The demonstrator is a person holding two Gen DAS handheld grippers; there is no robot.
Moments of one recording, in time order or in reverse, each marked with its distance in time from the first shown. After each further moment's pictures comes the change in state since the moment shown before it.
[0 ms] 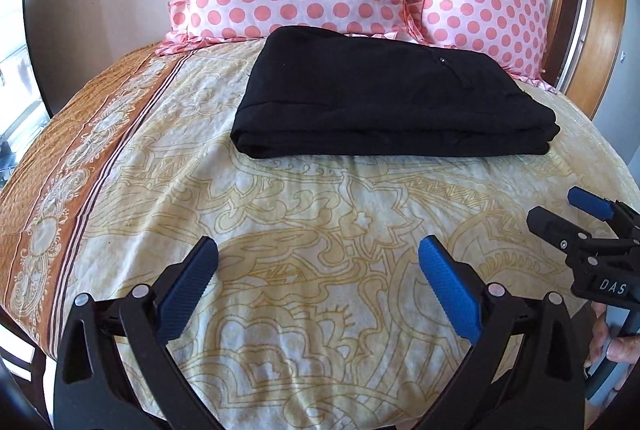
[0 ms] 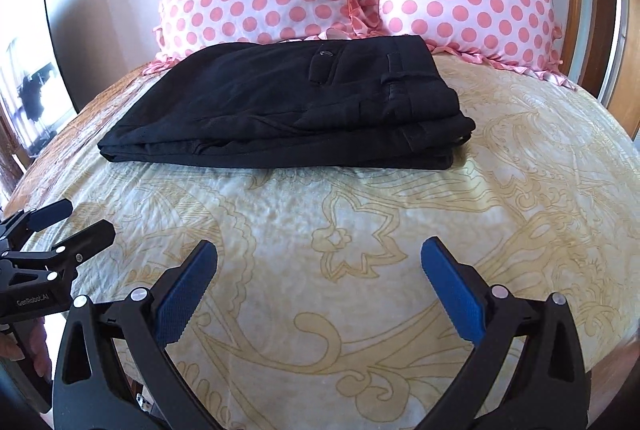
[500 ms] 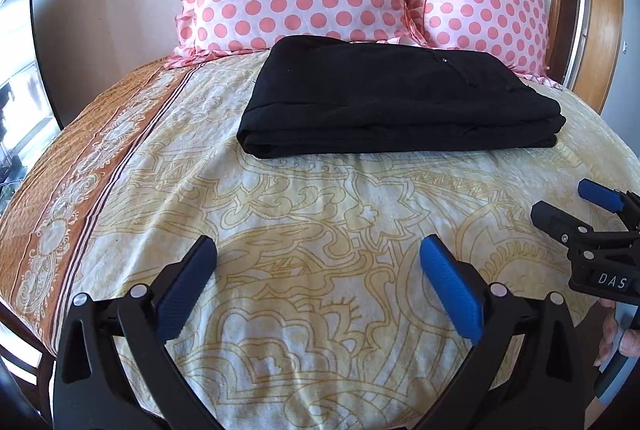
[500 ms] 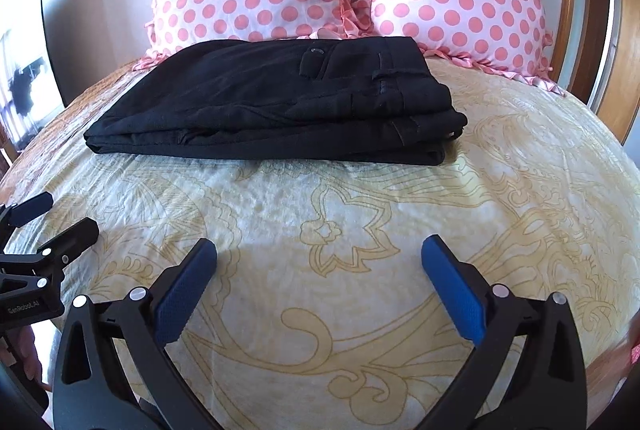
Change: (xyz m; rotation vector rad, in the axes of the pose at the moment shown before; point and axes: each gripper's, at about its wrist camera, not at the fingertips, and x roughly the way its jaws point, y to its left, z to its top) left arm -0.002 -0.005 -0.011 0.032 -0.054 0.049; right arm 0.004 0.003 -0.009 -0.020 -0.033 -0.054
